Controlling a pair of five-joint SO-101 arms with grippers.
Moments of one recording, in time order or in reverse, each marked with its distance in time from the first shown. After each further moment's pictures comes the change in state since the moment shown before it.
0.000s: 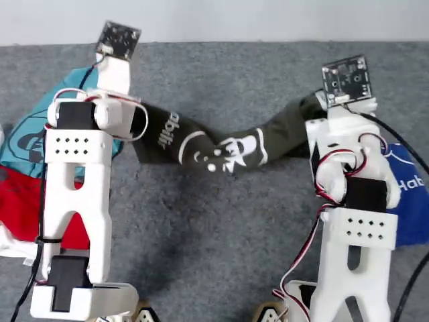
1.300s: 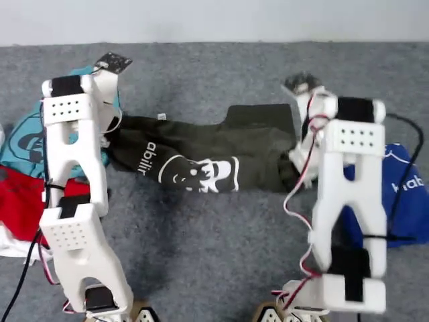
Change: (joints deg) left arm -10.9 38.1 -27.5 24.2 -16.8; right arm 0.1 34.3 -25.7 50.5 11.9
